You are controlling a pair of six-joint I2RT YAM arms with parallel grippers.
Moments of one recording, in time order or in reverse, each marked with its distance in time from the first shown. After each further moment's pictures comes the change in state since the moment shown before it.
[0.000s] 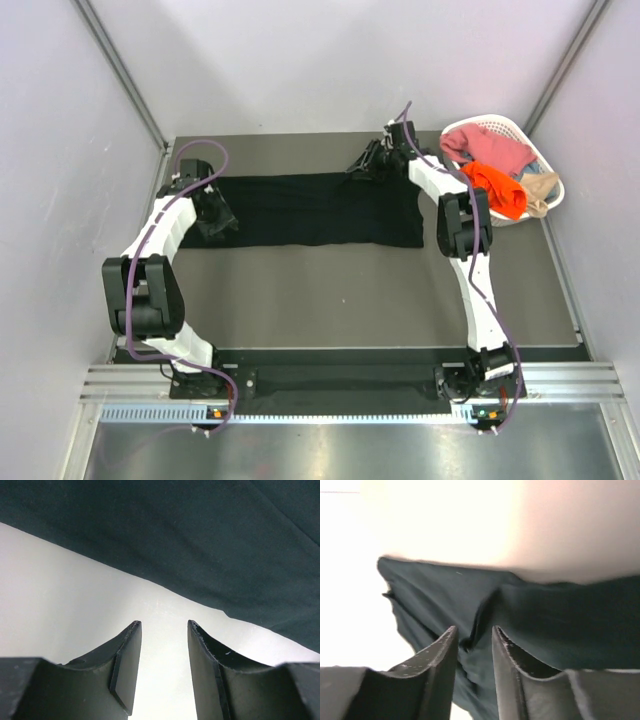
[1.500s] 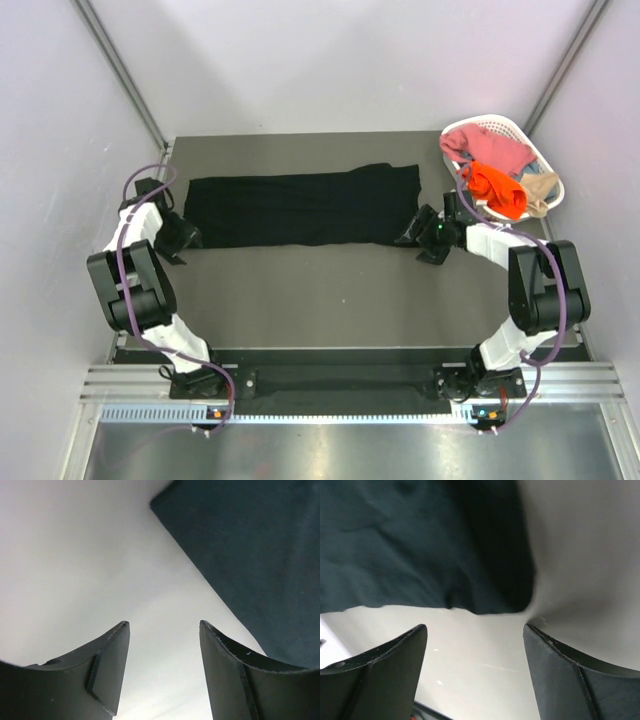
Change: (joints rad) left arm 0.286 0.076 -0.037 -0.063 -0.050 -0.062; right arm -0.127 -0.936 -1.319 0.093 0.257 -0.060
